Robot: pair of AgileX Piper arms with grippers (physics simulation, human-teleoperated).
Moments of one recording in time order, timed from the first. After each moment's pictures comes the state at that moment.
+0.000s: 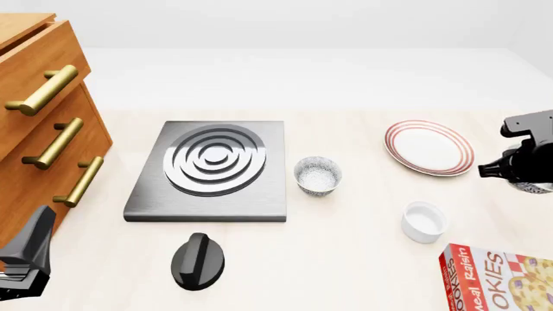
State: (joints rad) left arm 0.00 0.01 0.00 0.00 0.00; right arm -0.31 1.46 -0.77 0.16 -0.39
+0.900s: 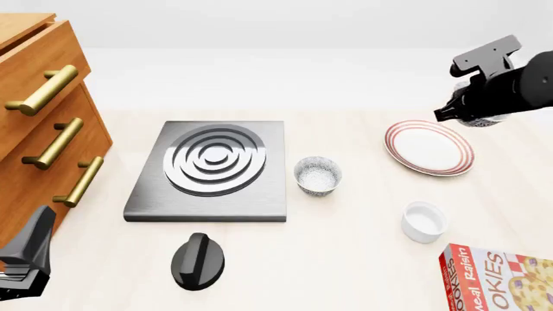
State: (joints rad) left arm 0.00 0.01 0.00 0.00 0.00; right arm -0.07 1.55 -1.14 0.37 -0.42
